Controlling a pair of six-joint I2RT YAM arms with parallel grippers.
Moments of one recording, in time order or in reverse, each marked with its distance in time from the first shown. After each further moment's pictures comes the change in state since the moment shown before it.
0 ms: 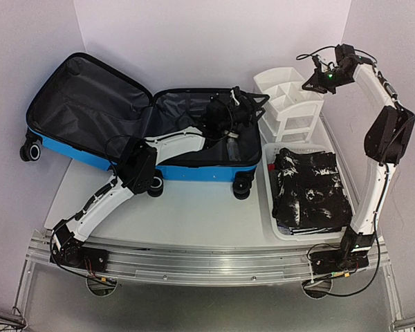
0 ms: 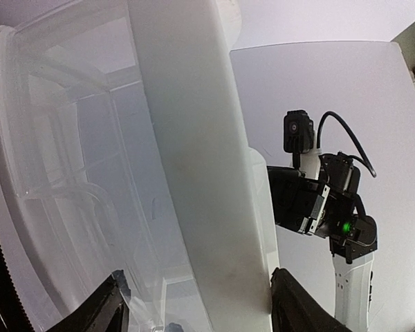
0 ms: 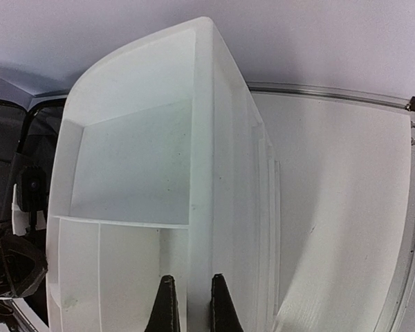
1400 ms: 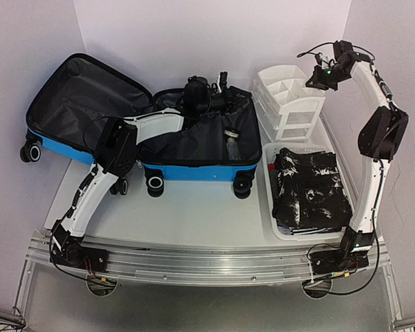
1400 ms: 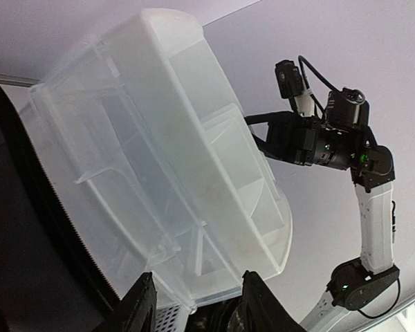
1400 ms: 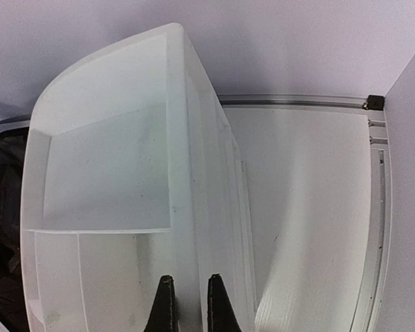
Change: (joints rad) left arm 0.137 -0.232 -0.281 -0.094 0.308 0.321; right arm -0.011 0.107 0.191 -0.066 0.166 0.047
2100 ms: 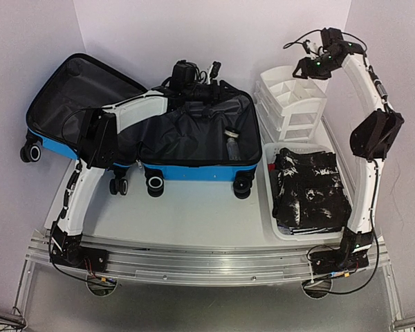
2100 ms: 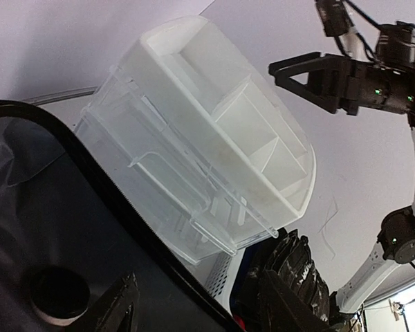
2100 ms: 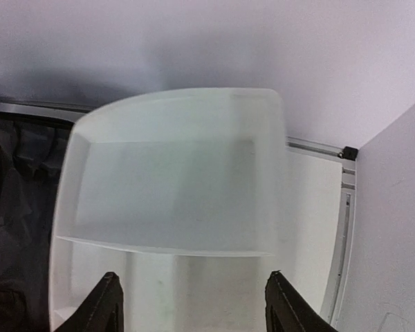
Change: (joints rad) left arm 0.067 -0.198 -0.087 -0.389 0.077 0.448; right arm 0.119 0.016 0.169 -0.059 0.186 -0.127
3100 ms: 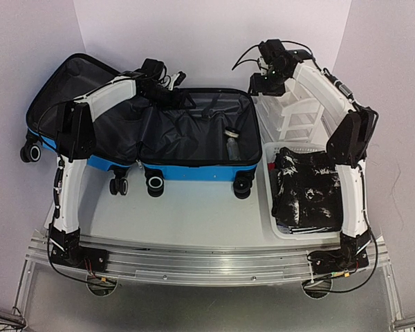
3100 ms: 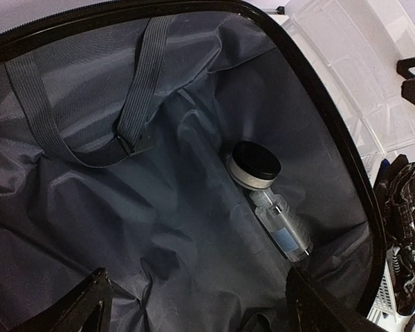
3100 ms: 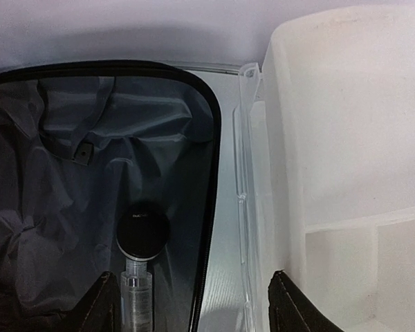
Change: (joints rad) left arm 0.202 -0.149 -0.070 -0.683 -0.133 0.515; right arm 0.380 0.056 -0.108 0.044 0.289 0.352
